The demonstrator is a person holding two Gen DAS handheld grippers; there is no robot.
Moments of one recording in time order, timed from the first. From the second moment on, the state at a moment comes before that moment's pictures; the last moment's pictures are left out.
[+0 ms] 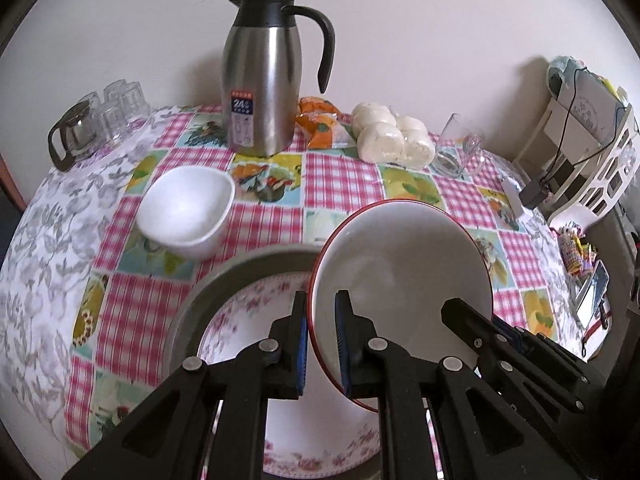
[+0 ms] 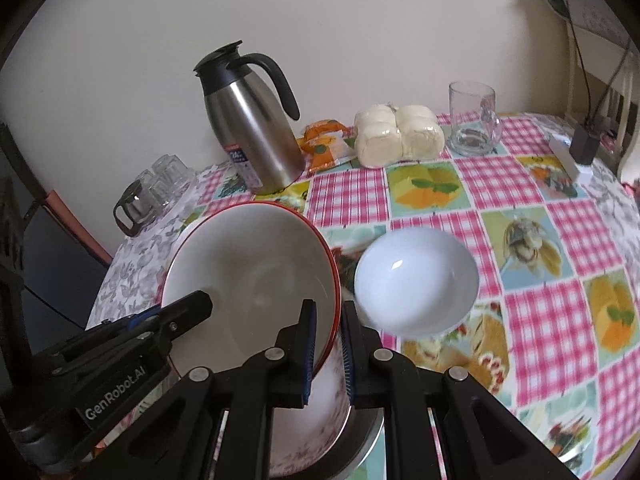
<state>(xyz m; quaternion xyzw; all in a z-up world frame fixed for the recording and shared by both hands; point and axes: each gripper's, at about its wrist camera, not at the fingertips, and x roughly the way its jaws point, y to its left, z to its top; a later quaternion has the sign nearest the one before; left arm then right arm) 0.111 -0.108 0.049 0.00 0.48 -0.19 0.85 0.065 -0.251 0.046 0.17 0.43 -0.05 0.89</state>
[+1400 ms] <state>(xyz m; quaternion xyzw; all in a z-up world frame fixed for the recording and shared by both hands) 0.113 -0.066 0.006 -0.03 0.54 -0.16 0.82 0.063 -0.209 0.004 0.18 0.46 -0.06 0.87</state>
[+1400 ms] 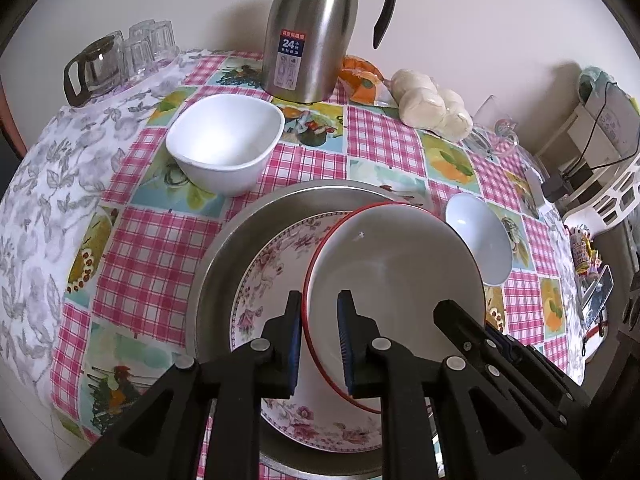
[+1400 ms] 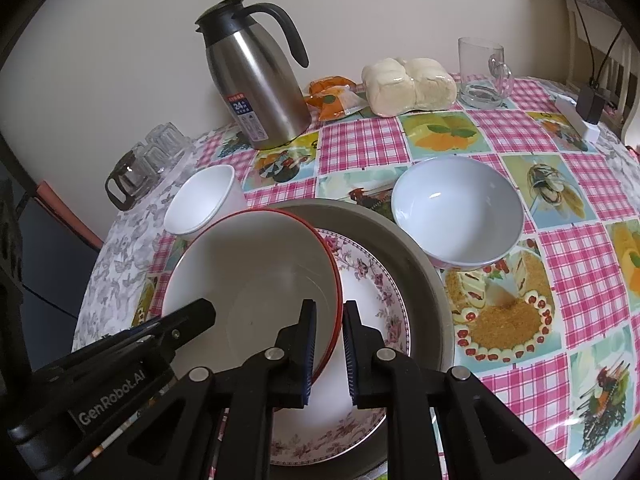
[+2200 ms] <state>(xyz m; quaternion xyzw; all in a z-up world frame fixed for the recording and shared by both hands) 0.120 -0.071 -0.005 -0.03 0.55 -0.16 0.82 0.070 -0.211 -0.004 0.18 0.47 -0.07 0.86</state>
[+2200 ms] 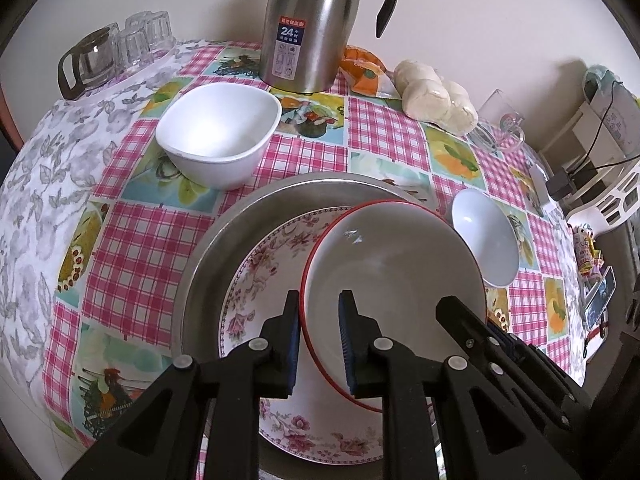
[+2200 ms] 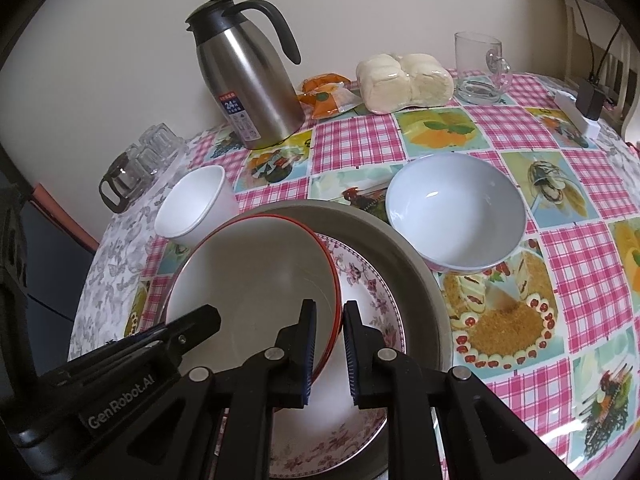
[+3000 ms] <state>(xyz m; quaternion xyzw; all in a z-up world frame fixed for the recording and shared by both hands) 0.120 -0.070 0.008 -0.03 0.54 -0.17 0.82 0.072 -0.212 -0.006 0.18 0.48 -0.07 0.86</state>
